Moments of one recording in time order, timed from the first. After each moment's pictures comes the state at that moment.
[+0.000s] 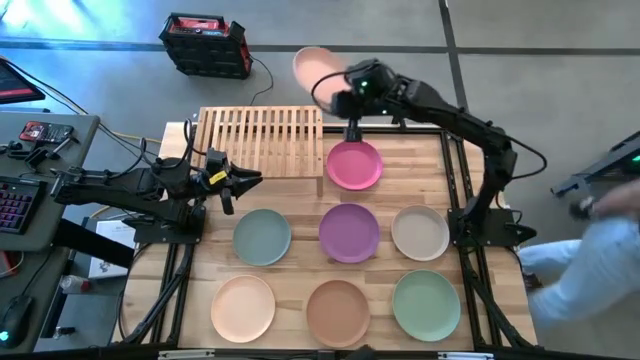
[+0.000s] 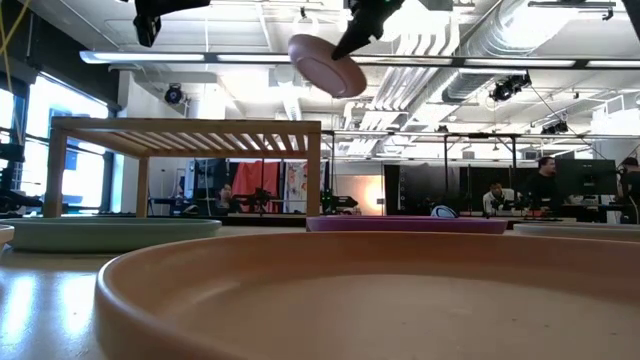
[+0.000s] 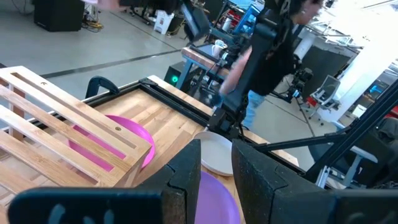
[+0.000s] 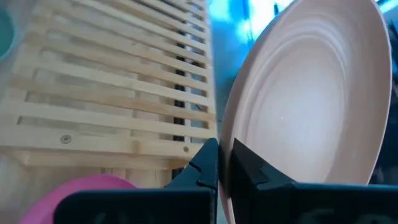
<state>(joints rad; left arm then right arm) -0.07 0.63 0.66 -0.14 -0.33 -0.47 -0.44 1.77 1.96 -0.81 0.07 -0.73</state>
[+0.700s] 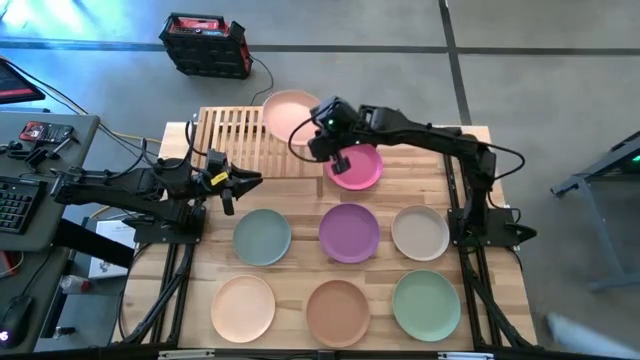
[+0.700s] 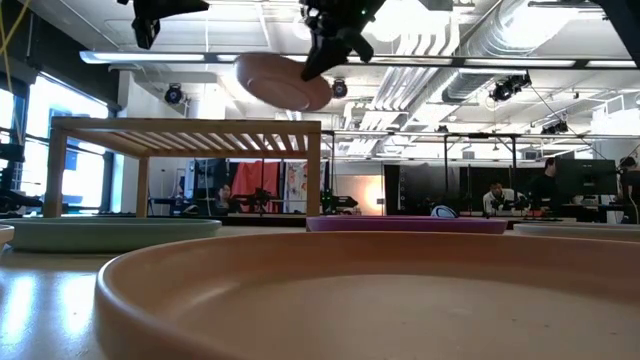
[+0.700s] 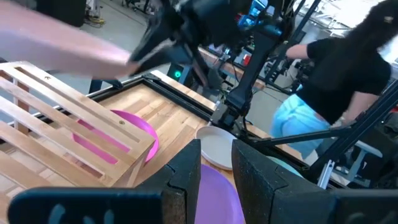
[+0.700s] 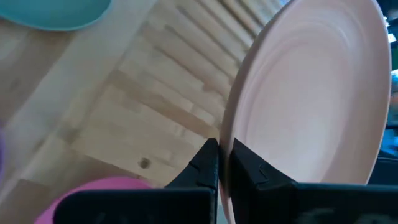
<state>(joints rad) -0.07 0.63 0.66 -0.17 -0.33 -0.47 -0.27 1.91 1.96 -0.84 0.07 -0.92</state>
